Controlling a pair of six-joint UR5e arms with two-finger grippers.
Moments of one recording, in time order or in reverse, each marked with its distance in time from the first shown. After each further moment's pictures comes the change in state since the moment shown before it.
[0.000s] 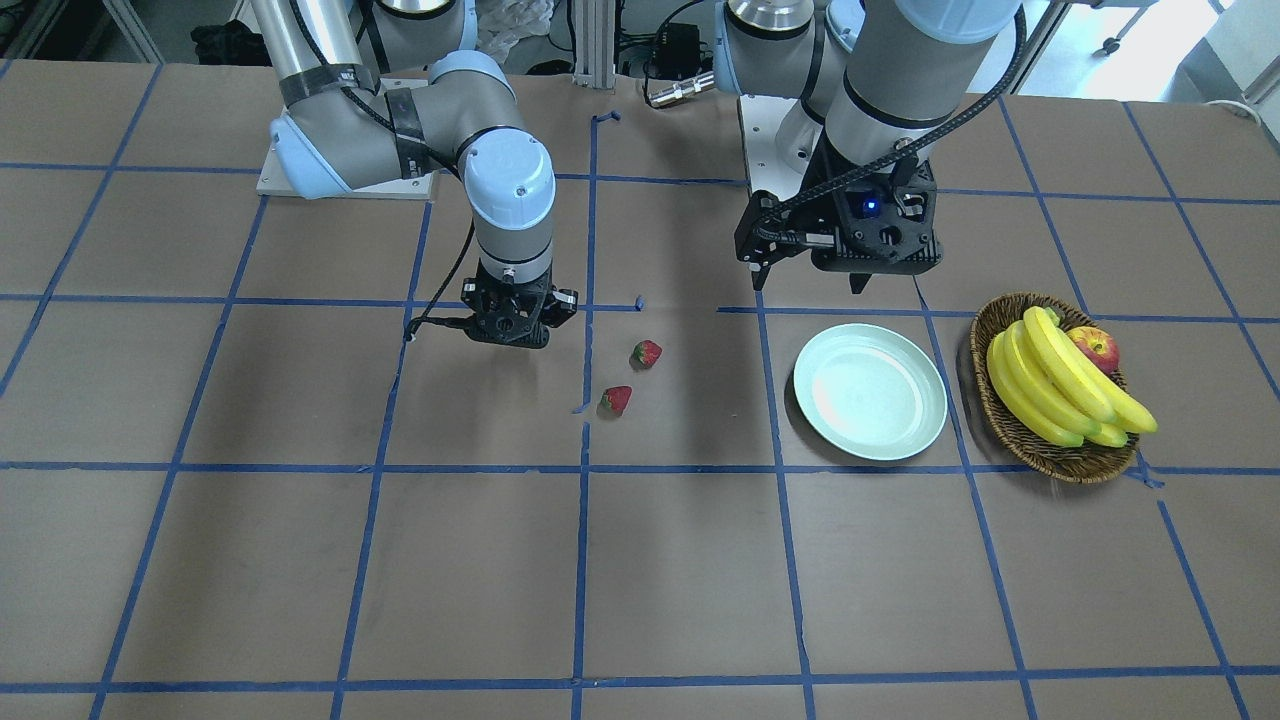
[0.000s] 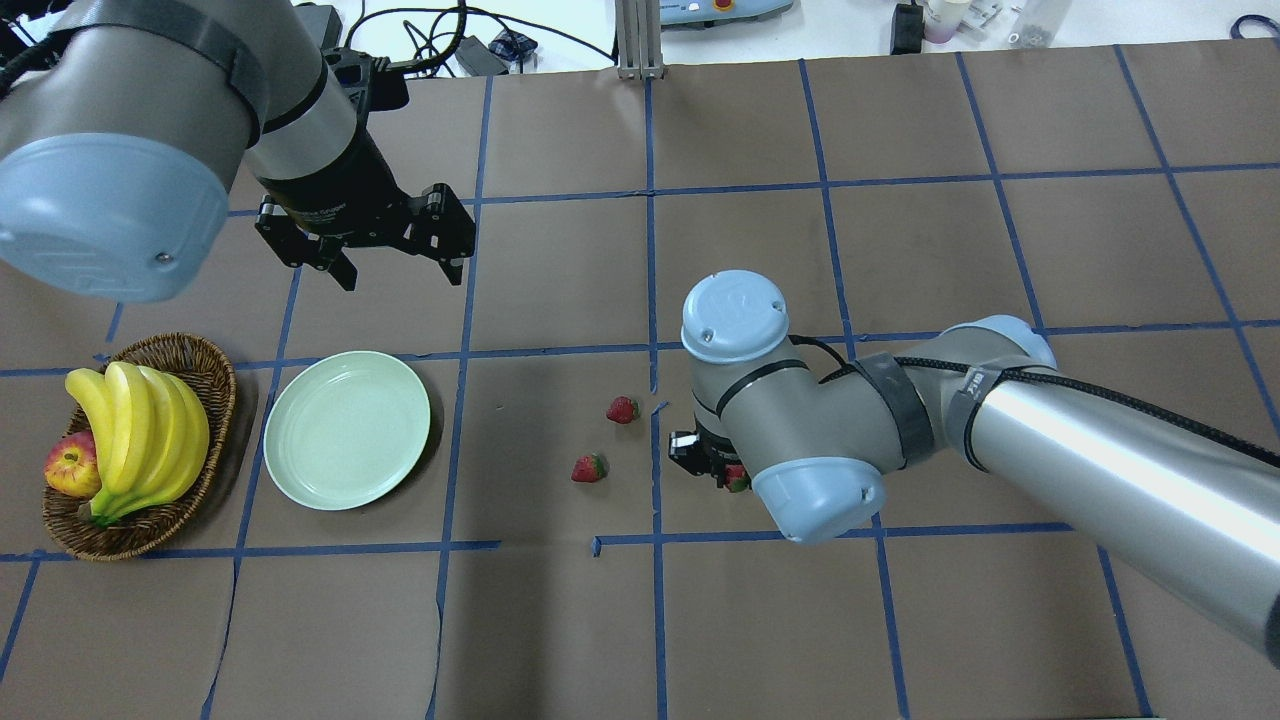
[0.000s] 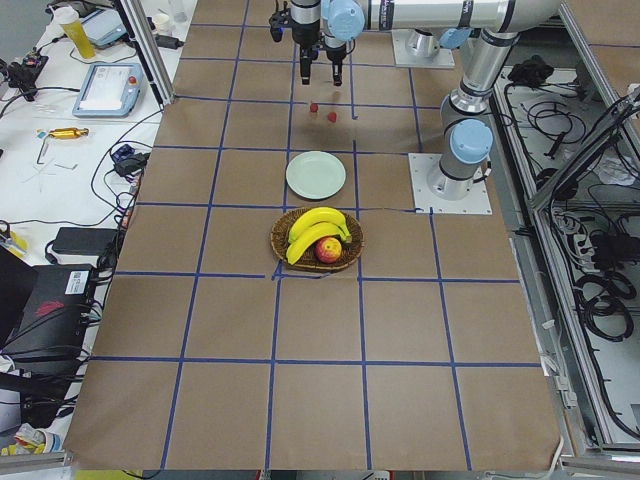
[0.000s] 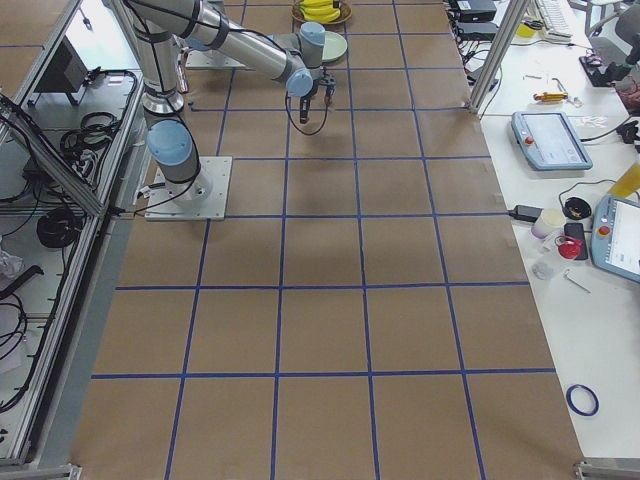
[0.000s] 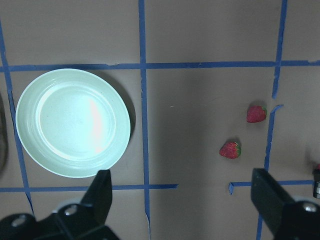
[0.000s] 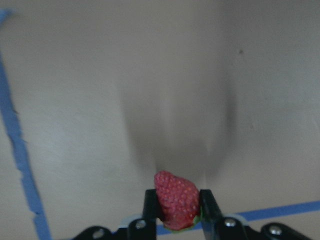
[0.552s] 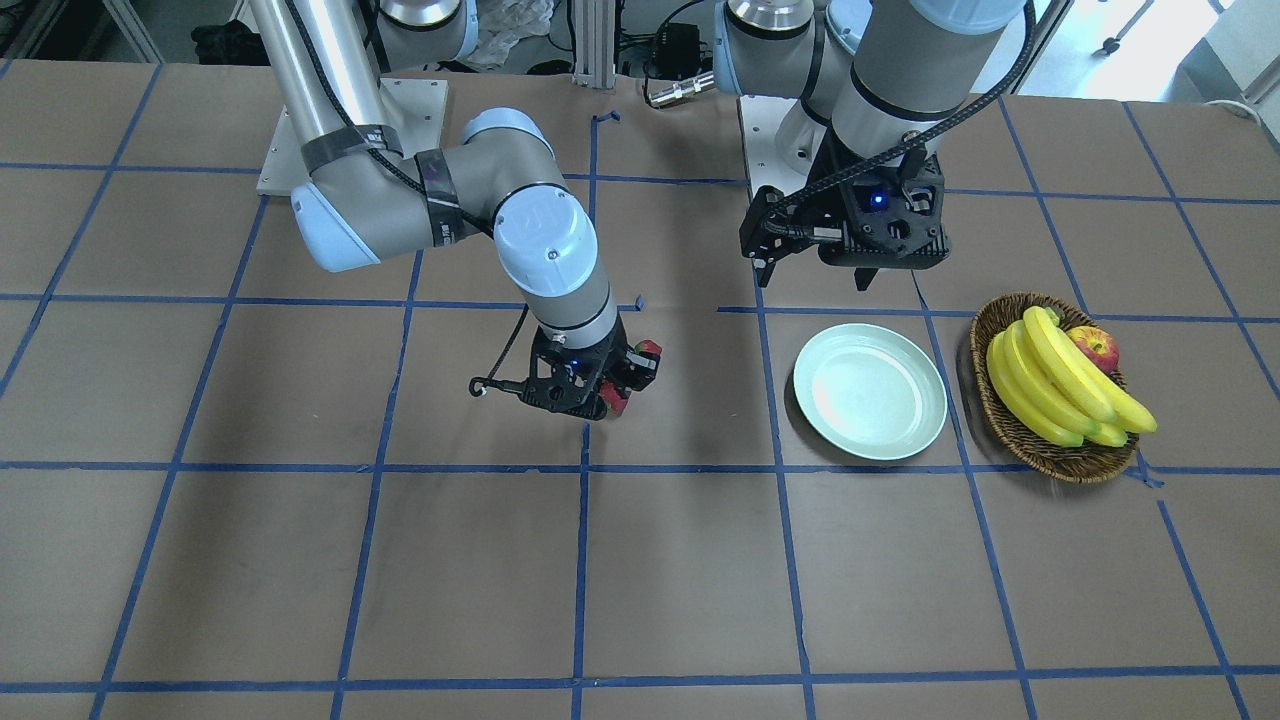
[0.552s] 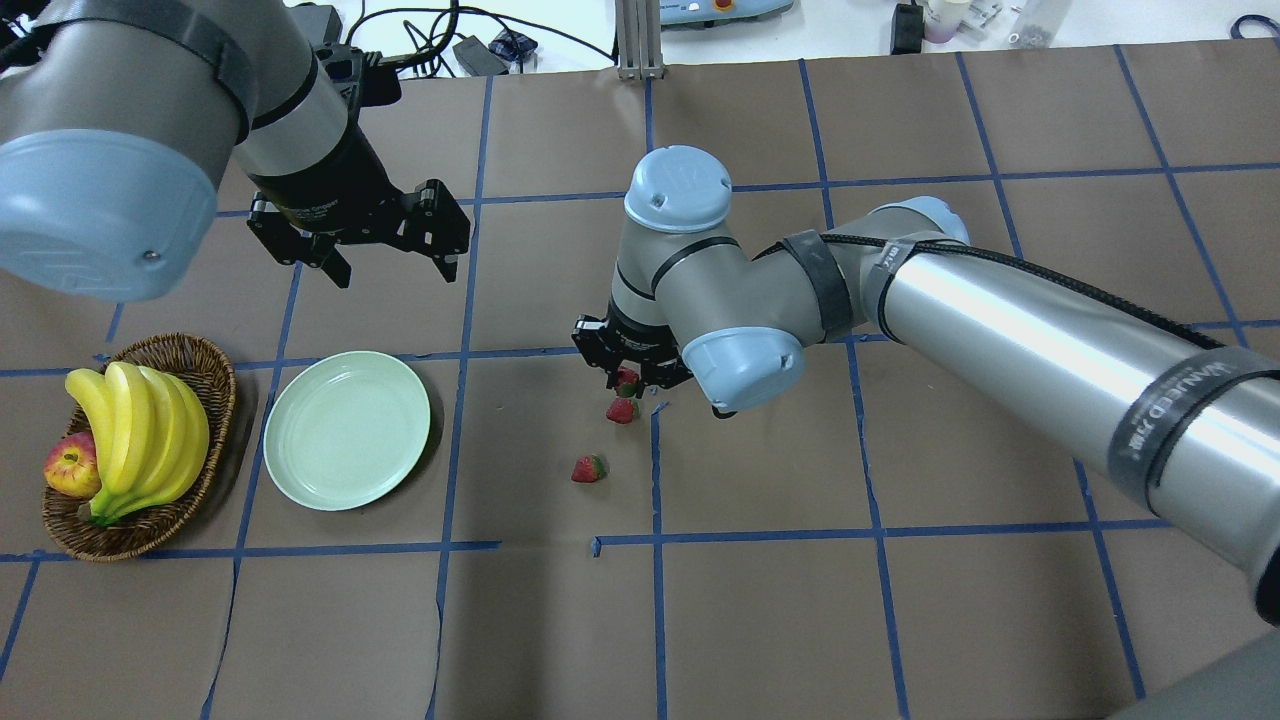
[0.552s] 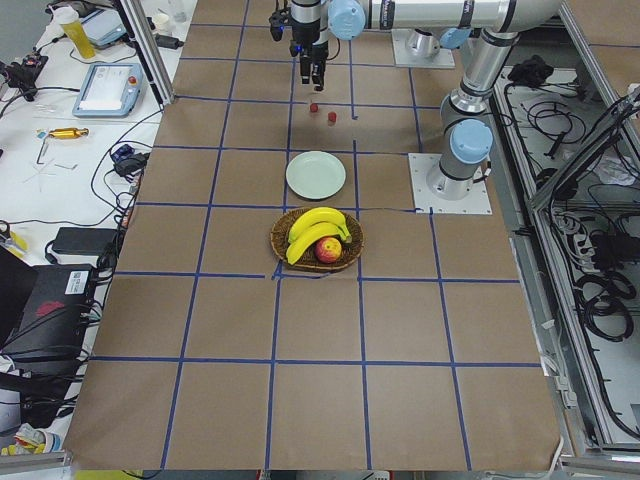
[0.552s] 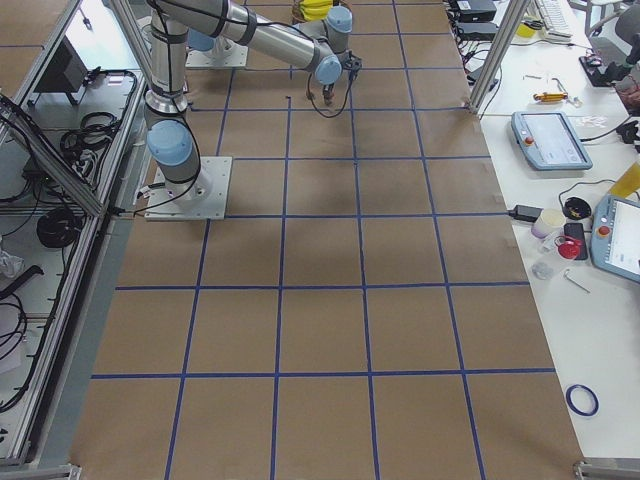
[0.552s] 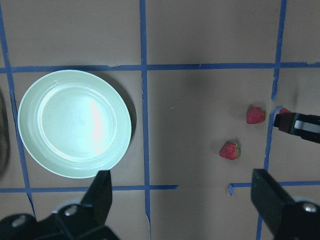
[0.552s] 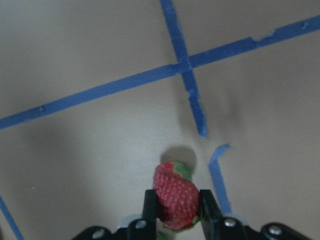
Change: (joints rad) left arm 0.011 0.007 0.003 -0.005 -0.002 0.011; right arm 0.028 0.182 -0.281 -0.006 0.216 0.225
